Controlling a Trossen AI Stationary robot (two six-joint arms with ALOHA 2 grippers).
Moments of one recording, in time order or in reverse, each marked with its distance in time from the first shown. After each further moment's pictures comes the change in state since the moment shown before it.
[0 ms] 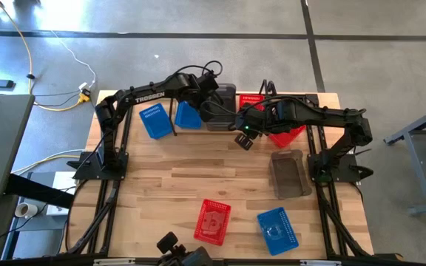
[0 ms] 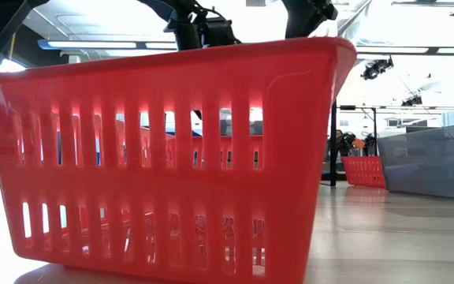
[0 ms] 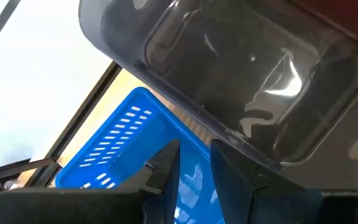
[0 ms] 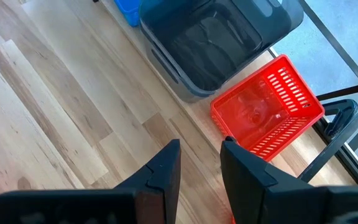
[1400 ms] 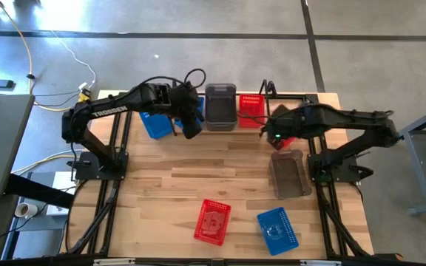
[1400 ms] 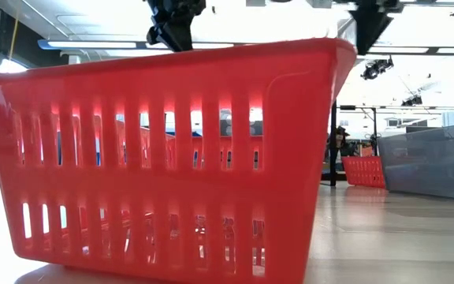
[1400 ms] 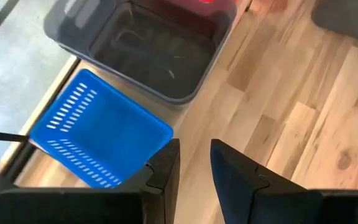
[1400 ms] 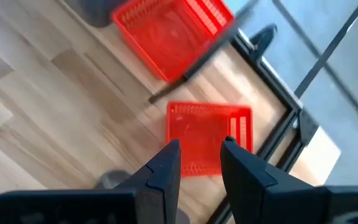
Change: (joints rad) left arm -0.216 -0.374 -0.142 -0.064 0.058 -0.077; right arm 0.030 -0.316 -0.313 -0.237 0.108 0.209
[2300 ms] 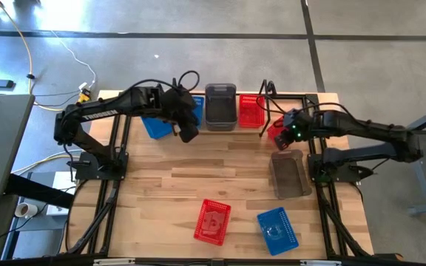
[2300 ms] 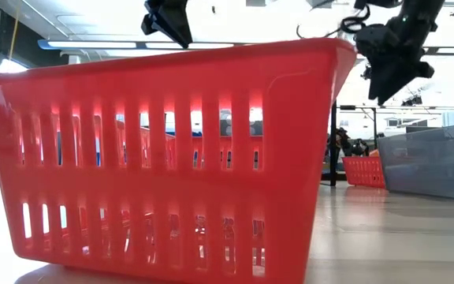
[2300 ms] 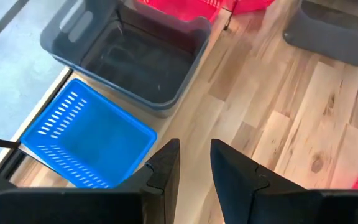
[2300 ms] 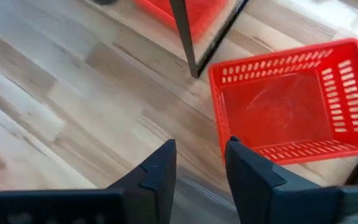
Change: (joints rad) left arm -0.041 -0.078 -0.027 0.031 -0.008 -0.035; right arm -0.267 -0.361 -0.565 0.493 -0.346 -0.011
